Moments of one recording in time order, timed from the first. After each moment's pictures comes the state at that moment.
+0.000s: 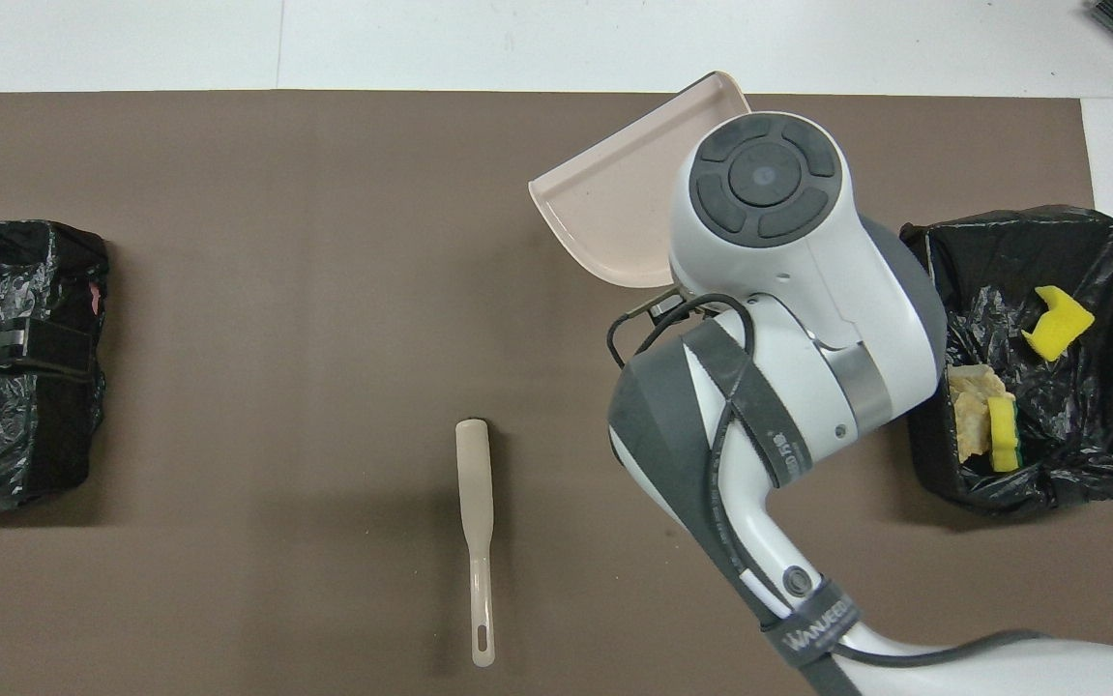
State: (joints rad) left arm 0.09 -0.09 -0.18 -1.64 0.03 1.50 -0.08; right arm 0.42 0.33 0.06 -1.42 -0.20 1.72 0.17
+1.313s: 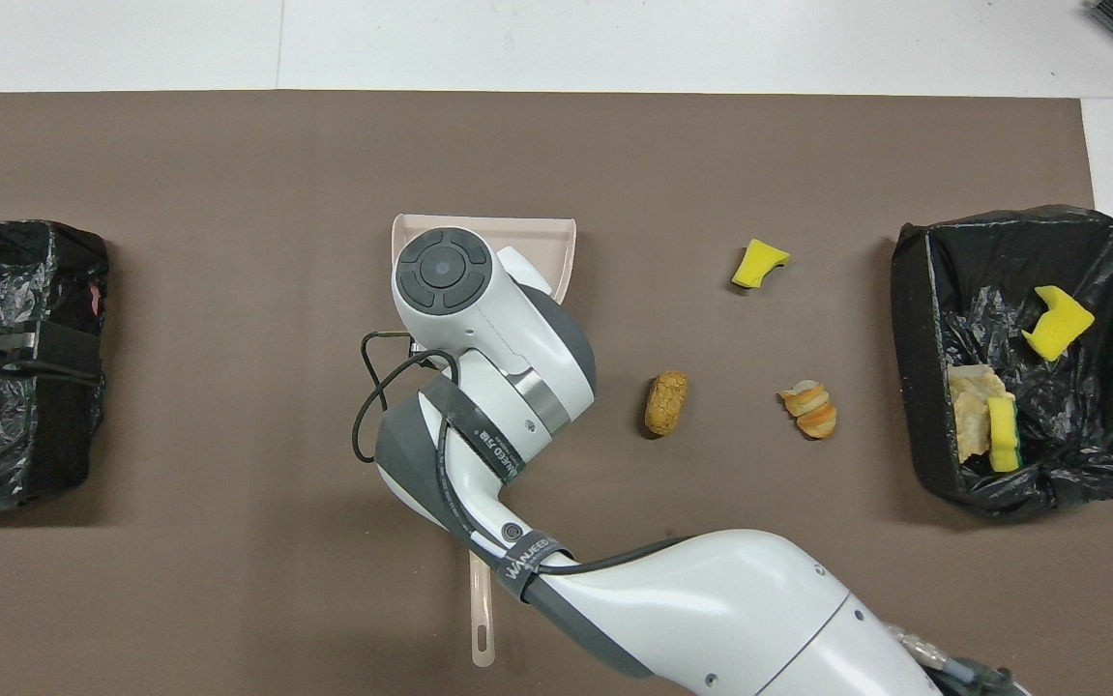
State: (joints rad) left arm 0.09 -0.09 -0.19 -1.64 0.03 1.50 -0.08; right arm 0.61 0.74 0.12 -1.17 -0.02 1.88 0.77
